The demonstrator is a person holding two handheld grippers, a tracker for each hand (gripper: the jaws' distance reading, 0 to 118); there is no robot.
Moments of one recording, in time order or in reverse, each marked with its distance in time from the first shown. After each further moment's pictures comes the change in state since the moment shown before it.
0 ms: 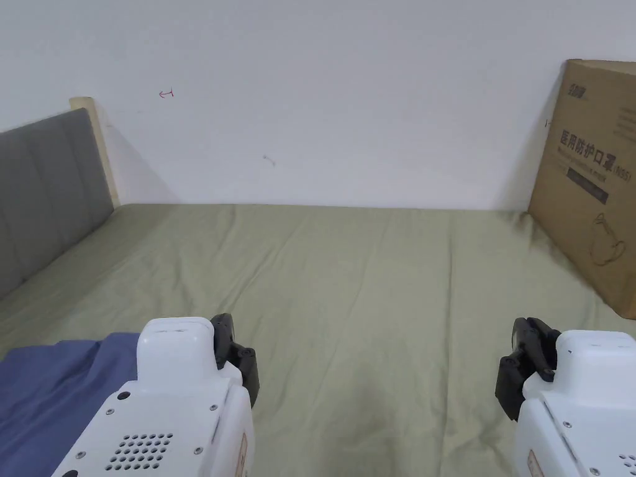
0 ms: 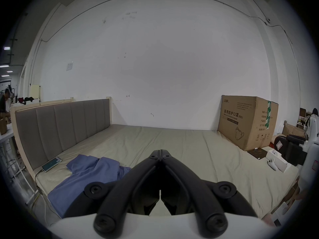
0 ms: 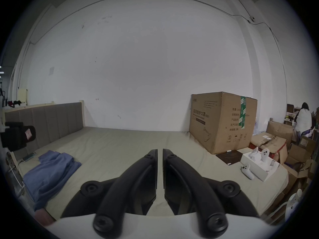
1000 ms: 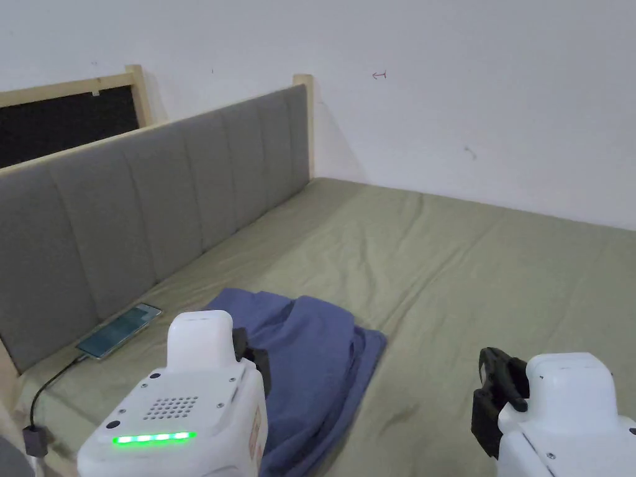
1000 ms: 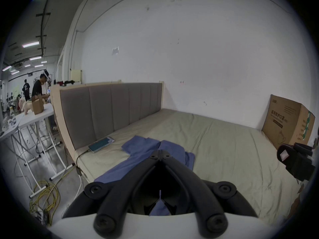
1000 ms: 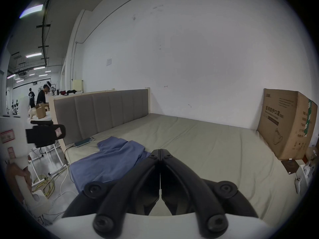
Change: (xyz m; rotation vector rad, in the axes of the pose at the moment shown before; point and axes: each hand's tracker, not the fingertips) left arm -0.164 -0.021 0.014 -0.198 0.405 0.129; right arm -0.169 -0.016 -0.025 -0.135 0.556 0.080
